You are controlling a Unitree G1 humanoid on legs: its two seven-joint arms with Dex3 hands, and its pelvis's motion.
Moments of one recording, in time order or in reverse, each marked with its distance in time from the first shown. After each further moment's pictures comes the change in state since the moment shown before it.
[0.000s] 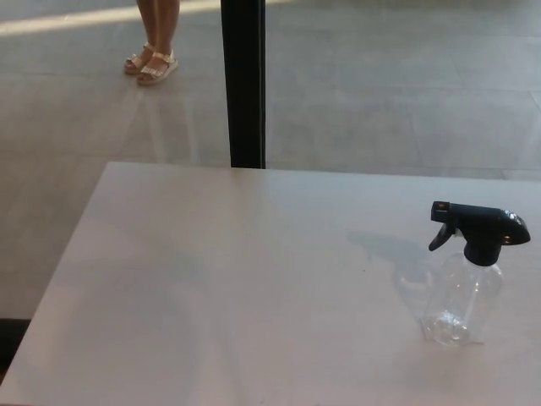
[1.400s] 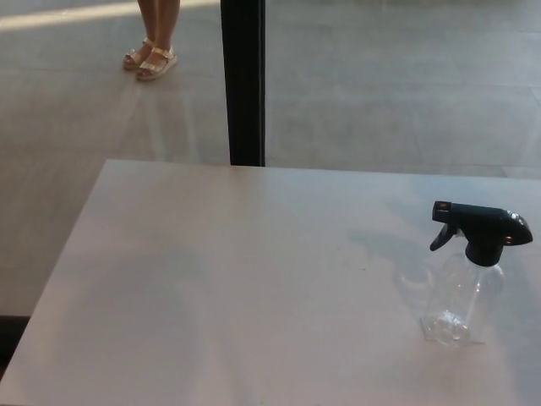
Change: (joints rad) left_arm -0.012 0.012 0.063 0.038 -0.099 -0.023 -0.130; right_arm -0.750 -0.325 0.312 -0.973 0.074 0.301 0.275
